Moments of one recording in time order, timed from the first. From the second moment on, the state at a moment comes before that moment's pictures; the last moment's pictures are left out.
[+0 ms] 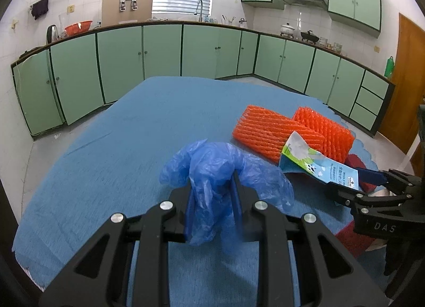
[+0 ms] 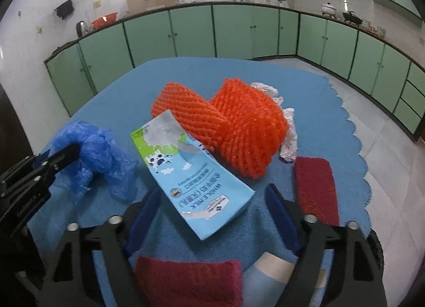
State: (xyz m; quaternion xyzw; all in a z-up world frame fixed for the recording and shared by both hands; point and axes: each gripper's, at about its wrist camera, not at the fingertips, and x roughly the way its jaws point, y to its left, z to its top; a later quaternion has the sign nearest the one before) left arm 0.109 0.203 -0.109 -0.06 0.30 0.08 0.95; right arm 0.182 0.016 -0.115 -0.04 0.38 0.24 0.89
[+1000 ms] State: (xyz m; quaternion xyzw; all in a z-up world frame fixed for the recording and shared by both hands) left arm 0.102 0.205 -0.100 -0.07 0.30 0.08 0.95; right arm 0.179 0.038 -0.104 -0.06 0.41 0.27 0.87
